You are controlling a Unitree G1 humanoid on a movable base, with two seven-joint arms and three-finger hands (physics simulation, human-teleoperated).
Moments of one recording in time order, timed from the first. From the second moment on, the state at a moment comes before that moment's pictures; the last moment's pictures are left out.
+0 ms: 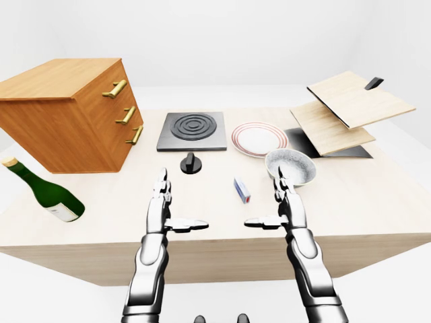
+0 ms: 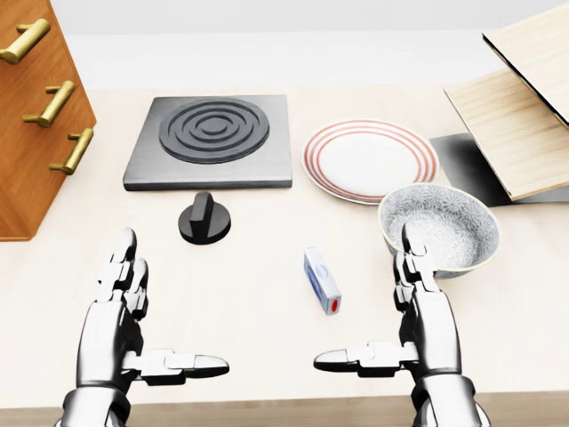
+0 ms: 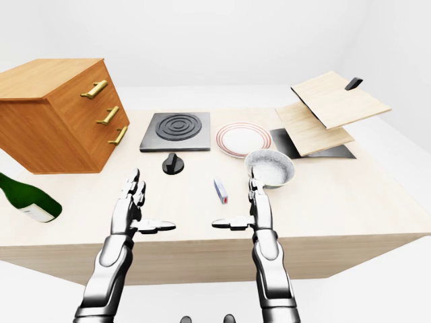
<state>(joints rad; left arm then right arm) 0.00 0.01 0.01 -0.01 0.00 0.00 -0.01 0.00 -0.01 -0.02 0.00 0.00 0.00 0.00</state>
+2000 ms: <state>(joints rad) 0.02 0.01 0.02 -0.02 0.03 0.00 -0.01 -0.02 -0.02 -0.03 0.06 -0.04 0.01 0.01</state>
